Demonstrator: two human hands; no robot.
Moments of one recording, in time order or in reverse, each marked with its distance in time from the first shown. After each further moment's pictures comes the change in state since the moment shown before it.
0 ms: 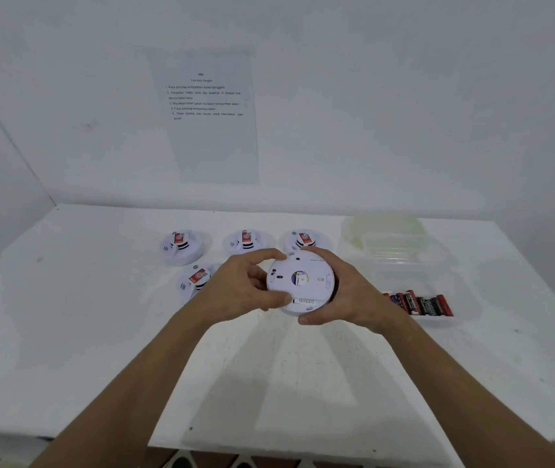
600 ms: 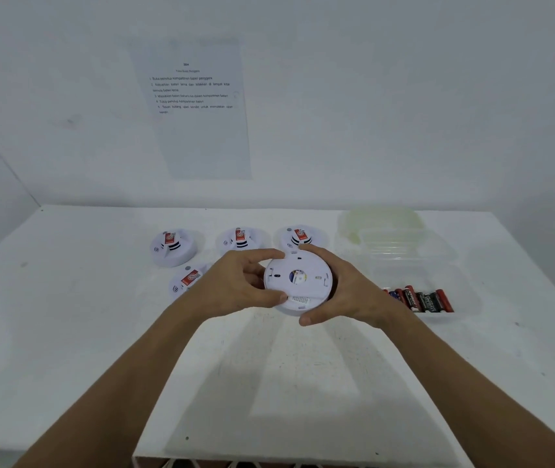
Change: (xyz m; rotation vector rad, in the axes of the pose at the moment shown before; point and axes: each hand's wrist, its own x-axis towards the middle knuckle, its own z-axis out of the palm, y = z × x) left_hand 0.017 -0.005 -0.007 0.059 -0.070 -0.012; right_hand 0.009 0.010 -0.008 0.050 -0.026 0.037
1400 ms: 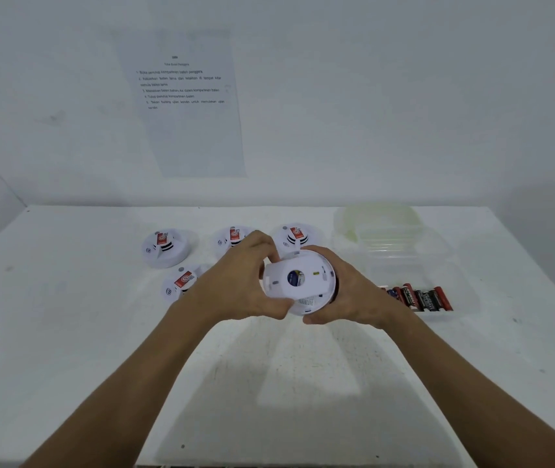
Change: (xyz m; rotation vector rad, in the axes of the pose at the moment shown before) left_hand 0.017 0.002 0.006 0.523 0.080 0.303; right_hand 0.003 0.015 -0.009 -0.117 0.013 -0.024
